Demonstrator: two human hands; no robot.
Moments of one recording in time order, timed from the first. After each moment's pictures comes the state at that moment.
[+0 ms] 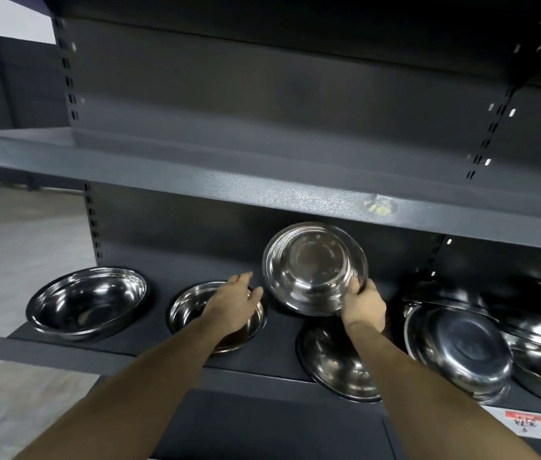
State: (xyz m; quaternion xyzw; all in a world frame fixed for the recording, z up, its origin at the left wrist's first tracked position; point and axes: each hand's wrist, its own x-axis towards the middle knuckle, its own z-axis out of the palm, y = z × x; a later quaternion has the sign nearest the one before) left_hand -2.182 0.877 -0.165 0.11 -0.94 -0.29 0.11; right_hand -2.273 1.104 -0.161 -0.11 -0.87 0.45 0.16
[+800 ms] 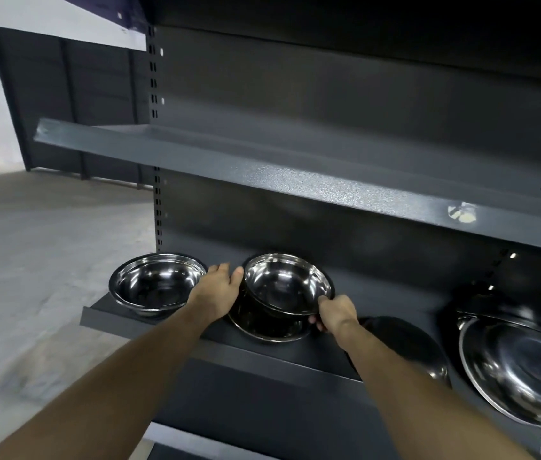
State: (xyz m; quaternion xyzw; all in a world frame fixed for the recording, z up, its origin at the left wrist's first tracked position) left_hand -2.119 0.765 -0.170 0.24 -0.91 -0.31 0.14; right_hand -2.214 0.986 -0.172 0.02 -0.87 0.47 -0.10
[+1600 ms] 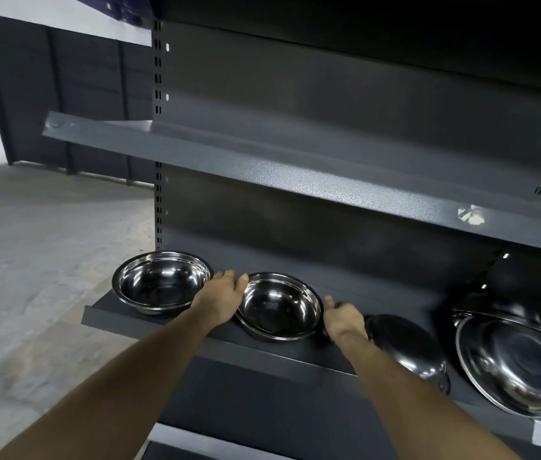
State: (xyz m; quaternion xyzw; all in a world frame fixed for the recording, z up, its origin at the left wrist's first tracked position) left_hand -2.110 0.758 -0.179 0.21 -0.92 -0.31 0.10; right_hand -2.206 0.988 -0.186 -0.02 -0.93 0.36 -0.05
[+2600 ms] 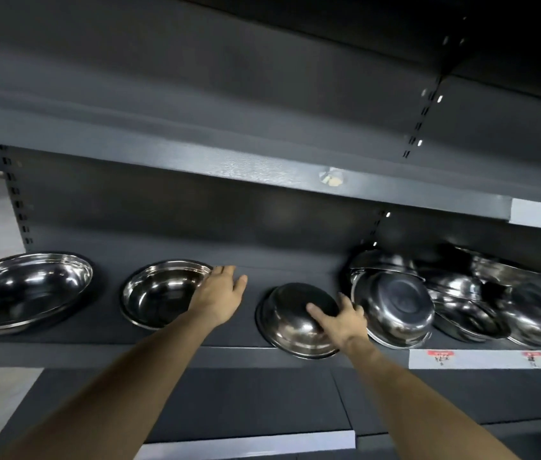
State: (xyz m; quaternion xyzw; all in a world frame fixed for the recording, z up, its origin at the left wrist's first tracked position) left_hand -2.183 0.928 -0.181 0.08 -0.95 -0.30 0.11; right_hand -2.216 1.183 -0.201 -0.10 -0.93 0.35 0.01
